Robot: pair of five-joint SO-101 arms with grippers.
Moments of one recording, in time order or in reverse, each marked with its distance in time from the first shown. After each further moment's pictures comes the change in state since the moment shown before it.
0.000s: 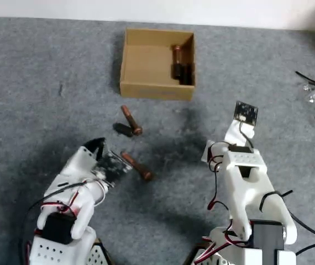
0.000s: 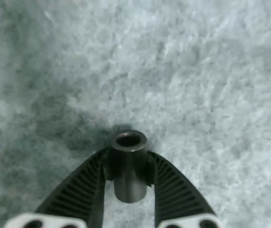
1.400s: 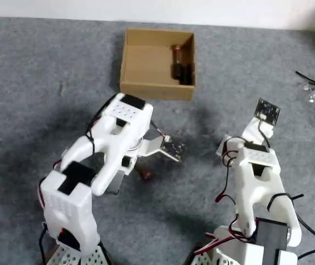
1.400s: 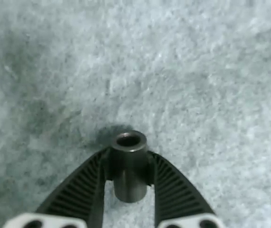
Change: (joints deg) left arm 10.1 123.1 -81.1 44.2 -48.5; right arm 8.2 0.5 -3.1 -0.2 0.0
